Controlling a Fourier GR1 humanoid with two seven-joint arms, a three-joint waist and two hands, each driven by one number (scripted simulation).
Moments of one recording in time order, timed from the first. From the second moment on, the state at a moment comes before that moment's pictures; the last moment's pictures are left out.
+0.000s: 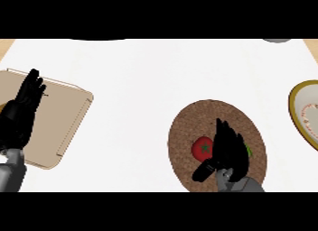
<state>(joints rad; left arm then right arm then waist) -0.15 0.40 0.00 -1.53 0.12 0.19 0.12 -0.13 -0.01 0.42 -1.65 0.89 0.19 1.19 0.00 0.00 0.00</state>
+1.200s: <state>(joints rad) -0.15 0.34 0.05 -1.53 0.07 0.13 0.11 -0.32 -0.12 0.28 -1.35 0.83 0.12 0.89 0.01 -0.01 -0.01</state>
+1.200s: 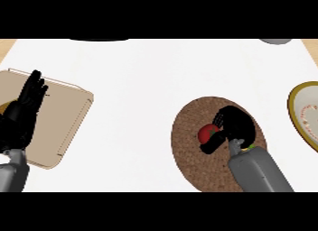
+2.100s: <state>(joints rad) -0.13 0.34 0.08 -1.53 0.05 0.12 0.12 -0.49 -0.36 0.17 -1.72 1.05 0.13 0.95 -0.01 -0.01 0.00</state>
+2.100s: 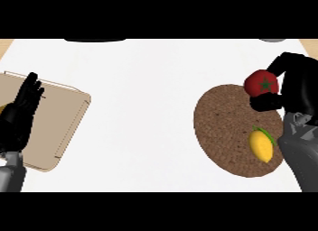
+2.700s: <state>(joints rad) -0.16 0.31 0.09 -1.53 0.03 0.11 0.13 -0.42 -0.47 -0.15 -1.81 0.92 0.12 0.83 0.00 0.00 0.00</state>
